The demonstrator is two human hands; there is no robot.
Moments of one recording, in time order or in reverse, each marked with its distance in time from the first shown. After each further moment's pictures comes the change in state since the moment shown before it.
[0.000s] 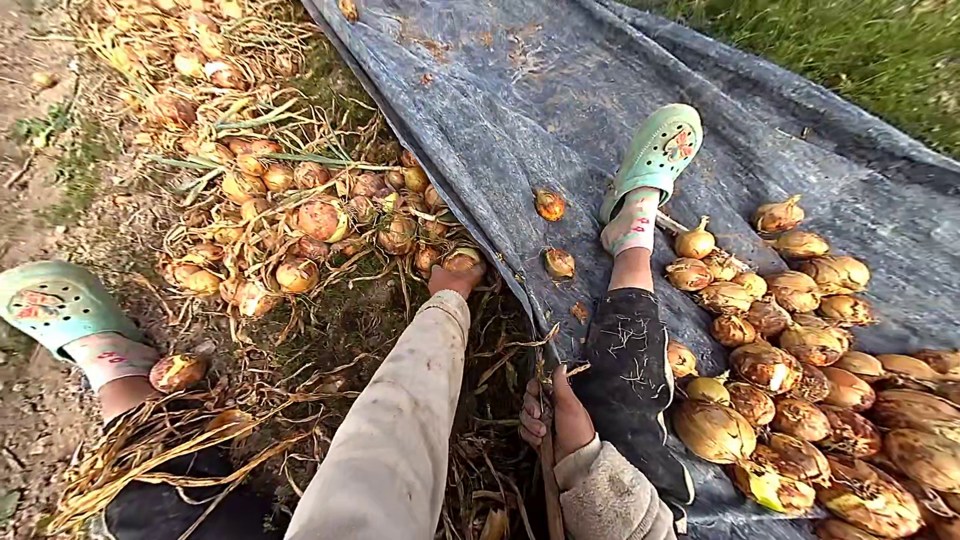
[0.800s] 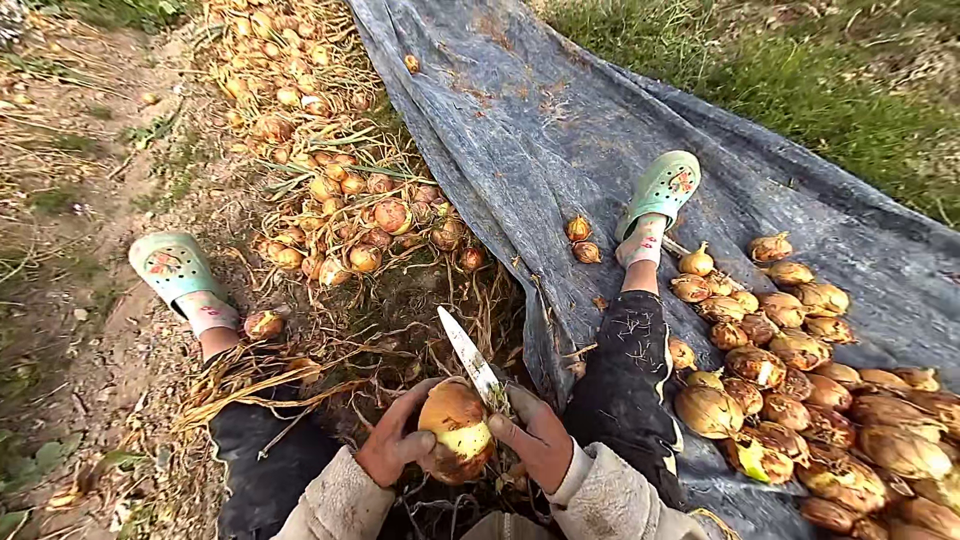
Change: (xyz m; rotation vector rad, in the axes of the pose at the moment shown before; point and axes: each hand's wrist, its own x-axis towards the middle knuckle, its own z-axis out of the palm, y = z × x) left_hand -0.224 -0.204 -0.170 -0.565 -0.548 0.811; right_hand -0.095 0.070 0.025 -1.090 -0.550 -0.690
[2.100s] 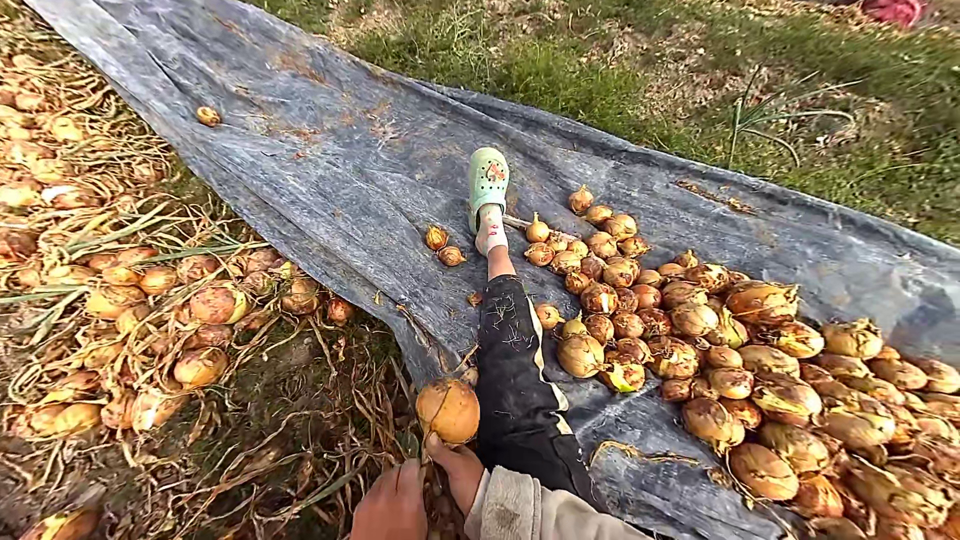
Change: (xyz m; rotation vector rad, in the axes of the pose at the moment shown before) left_hand 0.040 -0.013 0.116 1.355 -0.066 0.127; right_hand -0.013 0.041 -0.002 0.761 0.387 0.643
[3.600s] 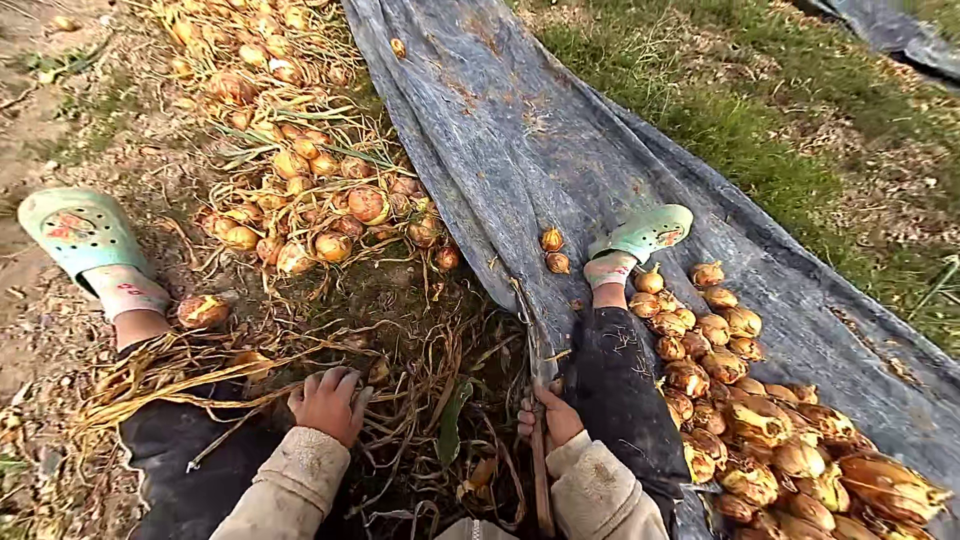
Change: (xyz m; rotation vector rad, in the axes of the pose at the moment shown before) left_hand -0.058 -0.150 -0.010 -0.035 0.039 -0.585; right_hand 0.027 -0.049 -0.009 0.081 0.304 0.047
